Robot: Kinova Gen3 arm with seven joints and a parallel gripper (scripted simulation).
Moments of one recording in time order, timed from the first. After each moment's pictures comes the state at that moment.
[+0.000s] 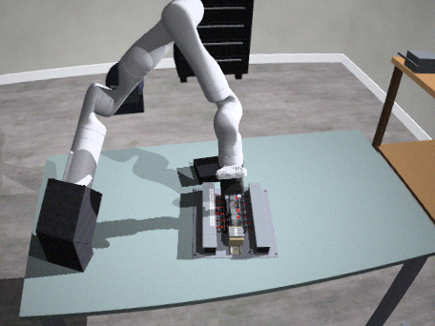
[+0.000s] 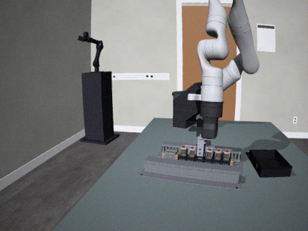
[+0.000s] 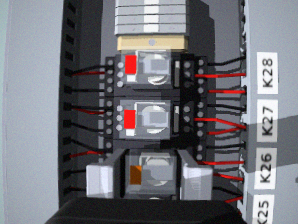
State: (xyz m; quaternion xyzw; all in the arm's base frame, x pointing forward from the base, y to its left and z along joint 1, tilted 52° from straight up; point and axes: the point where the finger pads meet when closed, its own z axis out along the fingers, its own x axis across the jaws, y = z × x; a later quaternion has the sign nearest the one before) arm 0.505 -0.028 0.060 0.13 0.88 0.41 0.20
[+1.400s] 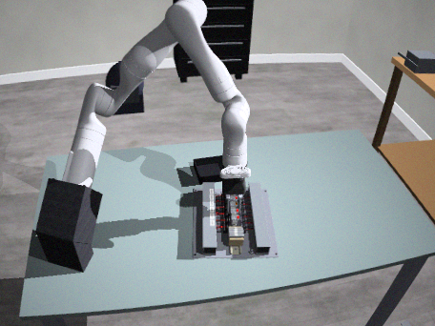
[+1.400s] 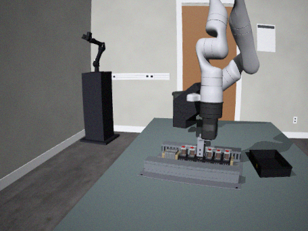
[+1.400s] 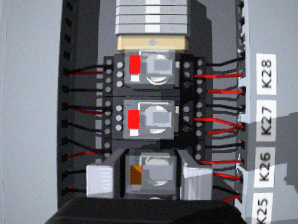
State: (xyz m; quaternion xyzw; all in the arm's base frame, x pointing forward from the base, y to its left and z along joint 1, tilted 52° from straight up) arm 0.507 -0.029 0.061 0.12 0.89 0.41 0.18
